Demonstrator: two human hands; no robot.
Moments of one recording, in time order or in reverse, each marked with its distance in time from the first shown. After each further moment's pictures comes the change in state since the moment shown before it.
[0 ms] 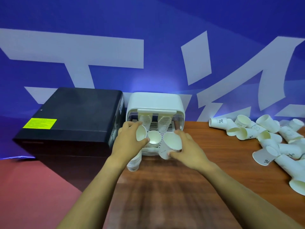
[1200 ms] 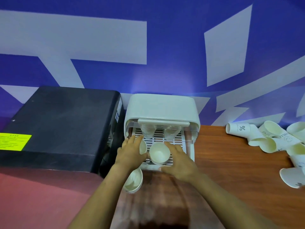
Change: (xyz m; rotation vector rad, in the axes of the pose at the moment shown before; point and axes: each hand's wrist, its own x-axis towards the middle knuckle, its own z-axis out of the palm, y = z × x) left_hand 0.096 -0.057 0.071 0.289 -0.364 -0.201; right_hand 0.105 0.027 0.061 -0.019 -0.269 -0.010
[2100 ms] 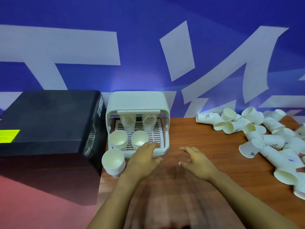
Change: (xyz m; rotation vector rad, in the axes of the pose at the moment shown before) left_hand -0.103 0.081 0.032 -0.232 0.008 0.381; right_hand -0.132 0.066 -0.043 -0.008 0.160 0.124
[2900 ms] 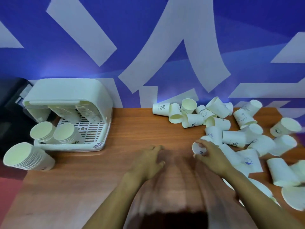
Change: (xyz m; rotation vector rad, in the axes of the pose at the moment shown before) left_hand 0.108 0.209 0.208 0.094 -0.168 -0.063; right_hand 0.000 0.302 -0.160 0.135 0.002 0.112
